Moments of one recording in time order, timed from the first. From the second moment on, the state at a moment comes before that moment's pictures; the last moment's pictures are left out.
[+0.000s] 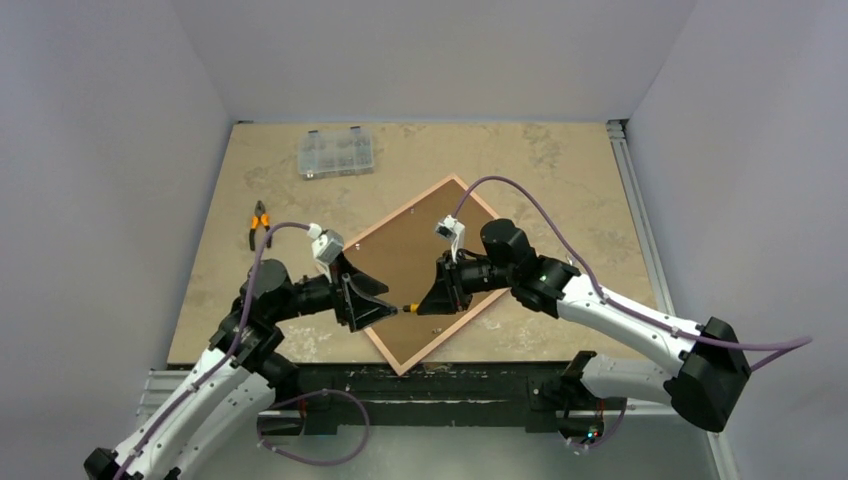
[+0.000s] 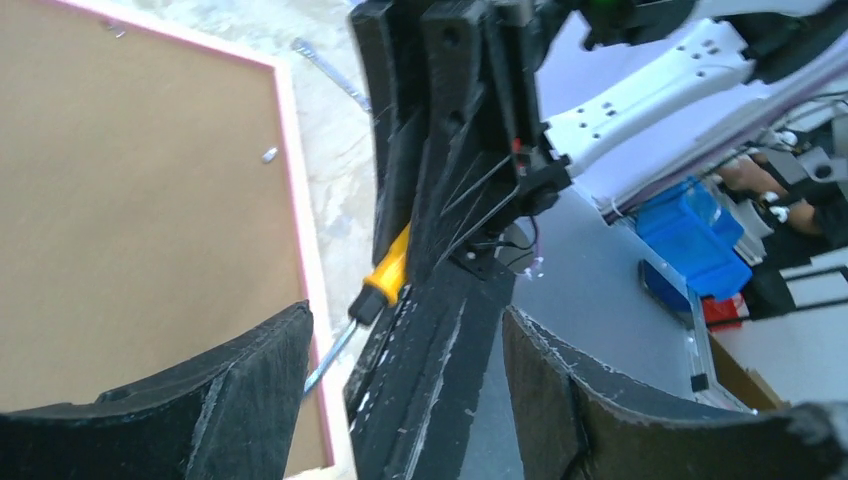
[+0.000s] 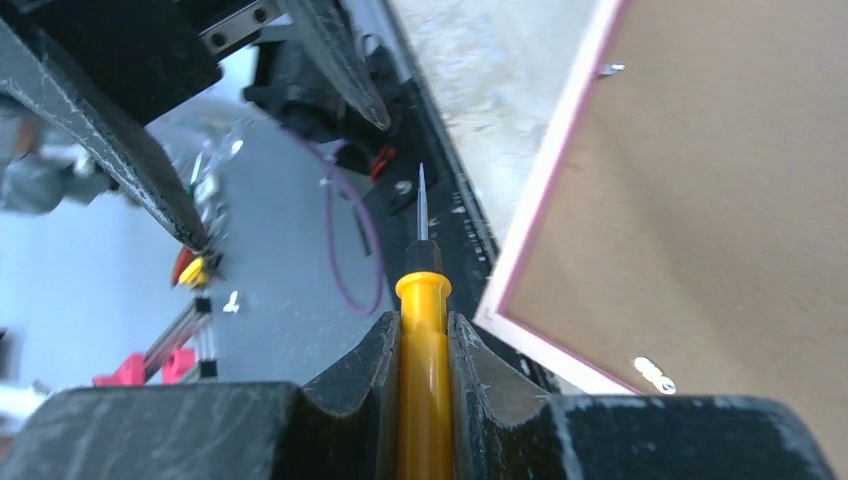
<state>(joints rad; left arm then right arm) -0.51 0.49 0.45 -0.08 0.70 -0.57 0.84 1.15 0.79 -0.14 -0.59 0.51</state>
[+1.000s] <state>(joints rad) -0.99 0.90 0.82 -0.59 0.44 0.04 0.84 1.08 0.74 0.06 -0.79 0.65</state>
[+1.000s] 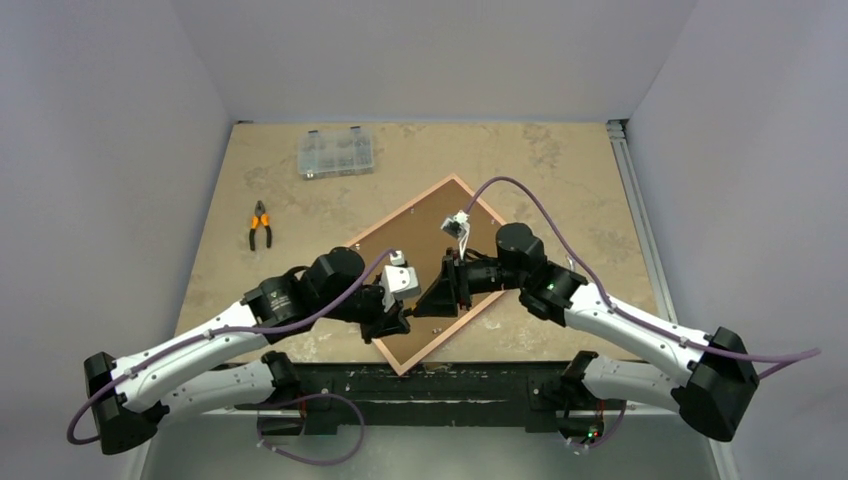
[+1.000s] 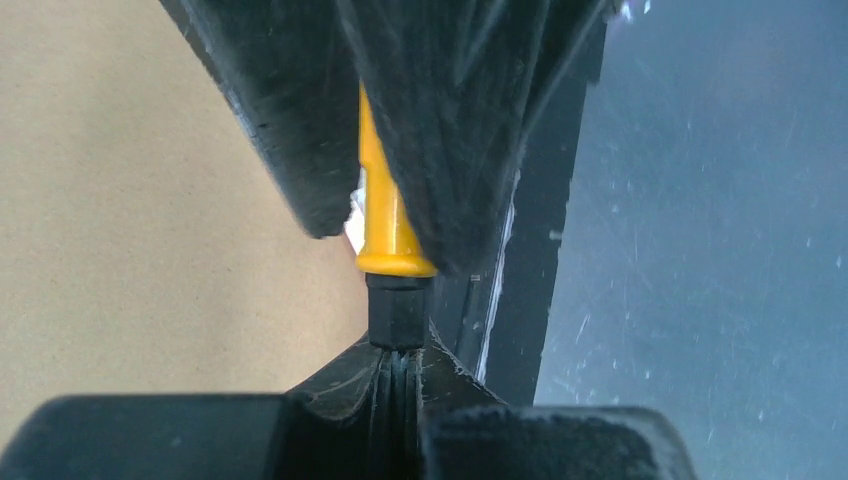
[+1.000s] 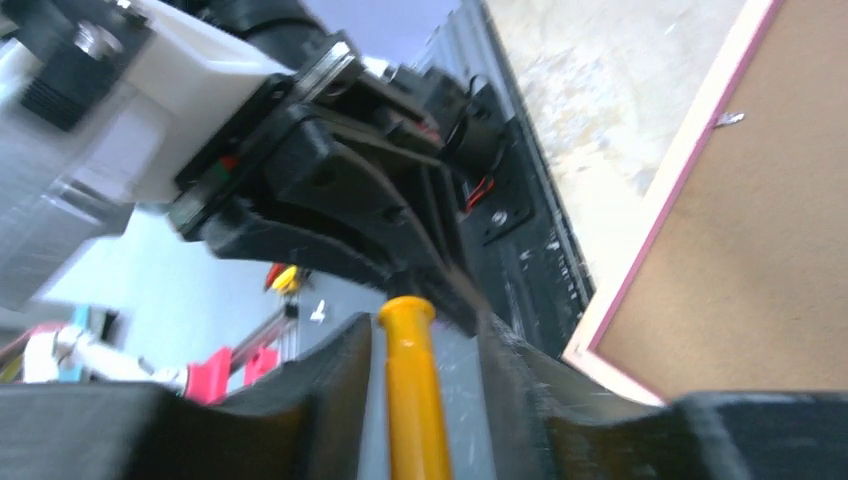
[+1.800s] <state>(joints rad) -0.81 0.84 0.61 -0.14 0.50 -0.42 0.86 1.05 0.60 0.39 -0.43 0.92</state>
